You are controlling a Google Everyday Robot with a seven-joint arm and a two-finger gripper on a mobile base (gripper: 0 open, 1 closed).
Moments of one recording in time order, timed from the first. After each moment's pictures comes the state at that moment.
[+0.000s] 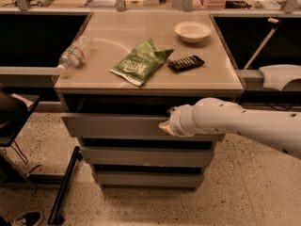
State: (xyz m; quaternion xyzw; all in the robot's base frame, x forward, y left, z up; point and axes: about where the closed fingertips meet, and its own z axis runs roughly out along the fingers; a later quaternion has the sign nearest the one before) arm 0.590 -0.058 0.654 -0.51 0.78 0.05 0.36
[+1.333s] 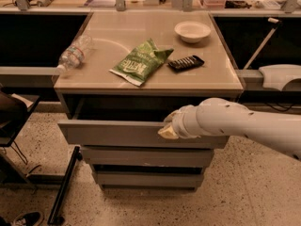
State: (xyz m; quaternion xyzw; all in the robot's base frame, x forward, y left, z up) arm 0.580 -0.065 0.667 -0.51 0.78 0.05 0.36
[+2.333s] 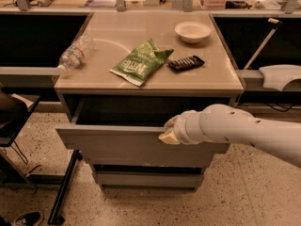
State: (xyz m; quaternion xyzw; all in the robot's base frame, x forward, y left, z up) arm 0.561 -0.070 0.668 -0.50 0.78 0.05 0.36
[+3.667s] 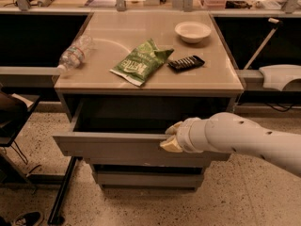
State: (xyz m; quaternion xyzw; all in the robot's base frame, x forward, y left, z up) arm 0.534 -0.076 0.669 -0.50 0.78 0.06 0.37
